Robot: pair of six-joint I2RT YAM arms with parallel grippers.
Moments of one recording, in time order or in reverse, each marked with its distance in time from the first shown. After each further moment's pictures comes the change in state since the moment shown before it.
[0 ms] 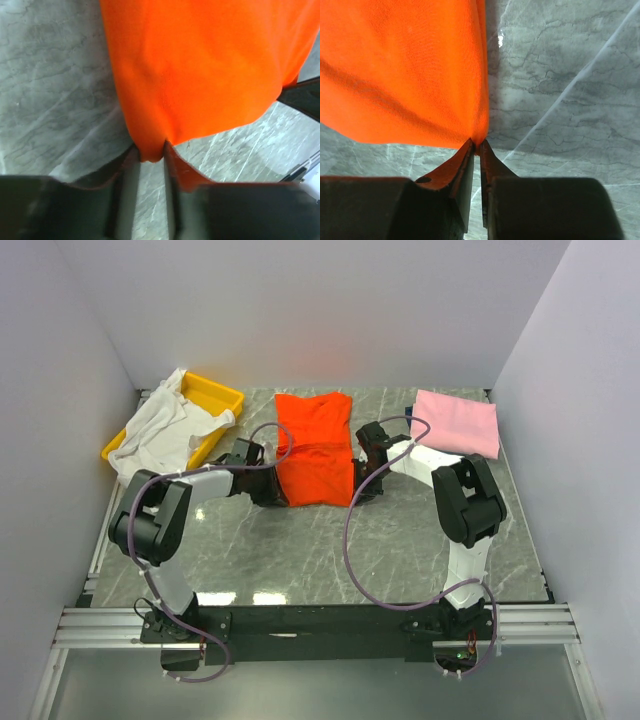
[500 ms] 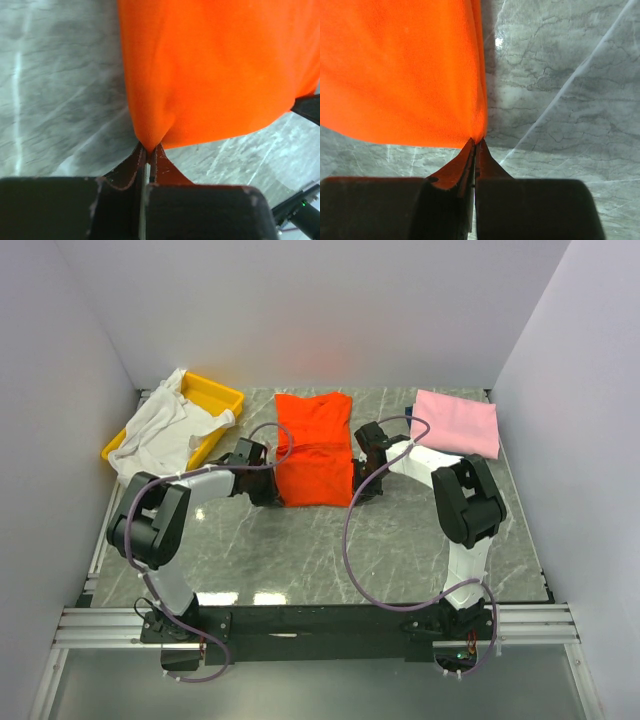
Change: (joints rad) left arm -0.021 -0.011 0.014 -0.043 -0.100 -0.017; right arm 0.006 -0.002 0.000 -0.004 0.027 0.022
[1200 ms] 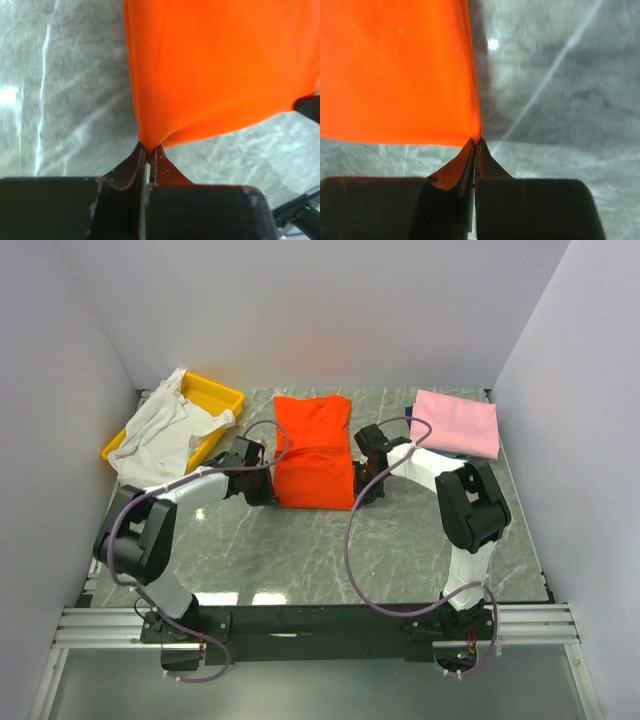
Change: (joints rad) left arm -0.010 -0.096 -0.011 -0.087 -0.076 -0.004; right arm 0.011 -0.035 -0.021 -0.018 0.045 0.007
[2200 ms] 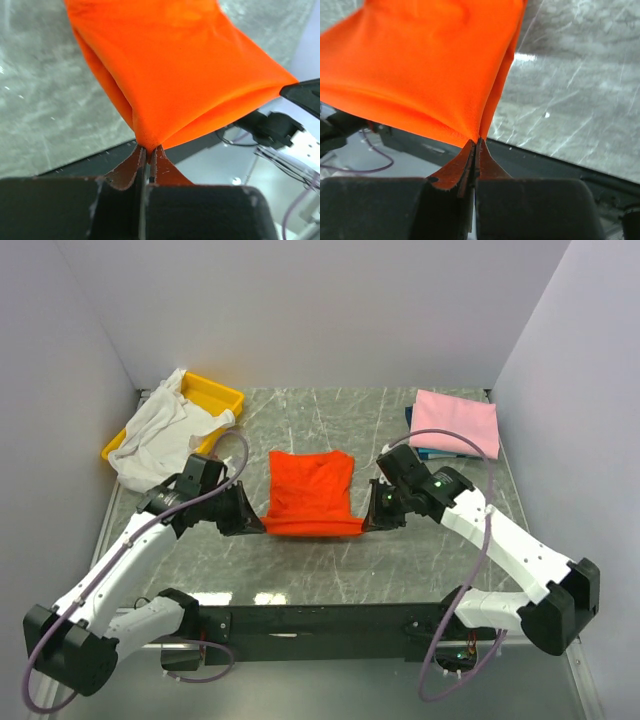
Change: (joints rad) left arm -0.008 -0.629 -0.055 -0.523 0.187 -0.096; right arm 0.196 -0.688 -0.187 -0.293 -0.009 0.190
